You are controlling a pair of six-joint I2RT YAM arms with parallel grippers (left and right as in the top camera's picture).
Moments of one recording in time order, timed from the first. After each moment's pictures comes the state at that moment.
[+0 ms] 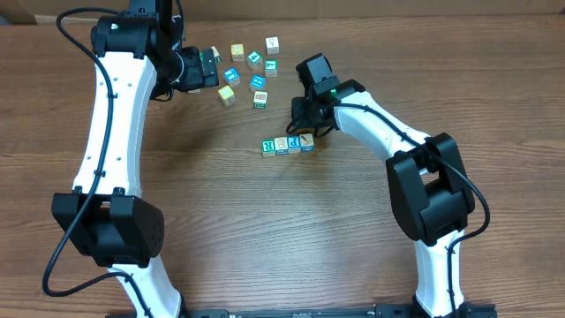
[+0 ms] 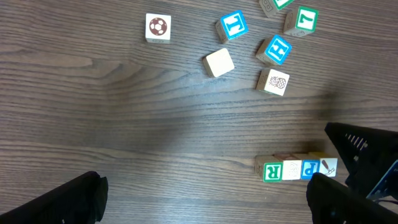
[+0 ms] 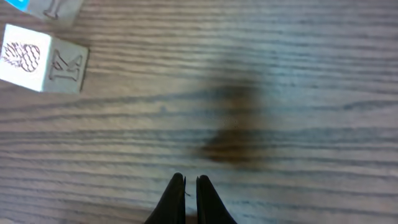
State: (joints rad) left arm -0.07 1.98 2.07 -1.30 0.08 -0.26; right arm 0.45 2.19 1.64 -0.59 -0.04 0.38
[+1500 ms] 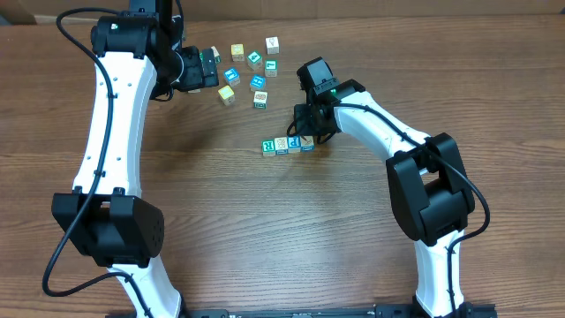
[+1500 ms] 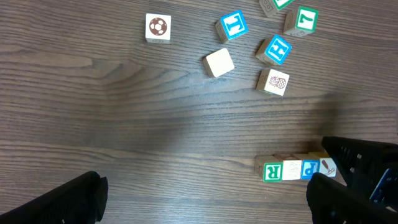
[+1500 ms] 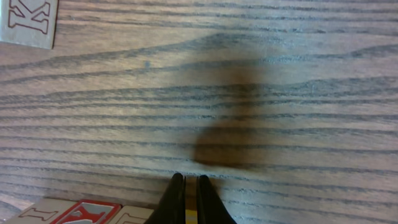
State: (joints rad) left arm -0.07 1.98 2.07 -1.30 0.08 -0.26; right arm 0.45 2.19 1.64 -0.69 -0.06 0.38
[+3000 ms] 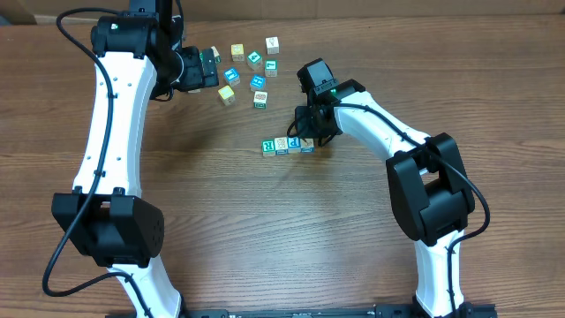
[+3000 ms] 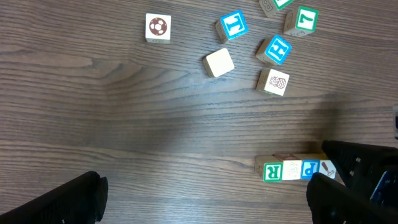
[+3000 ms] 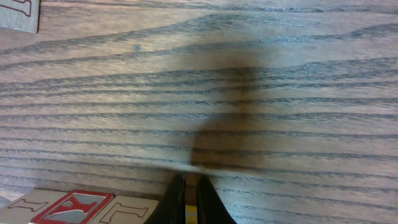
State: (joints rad) left arm -0.07 1.98 2.07 -1.30 0.08 -0.26; right arm 0.45 2.19 1.64 -0.72 -0.07 0.38
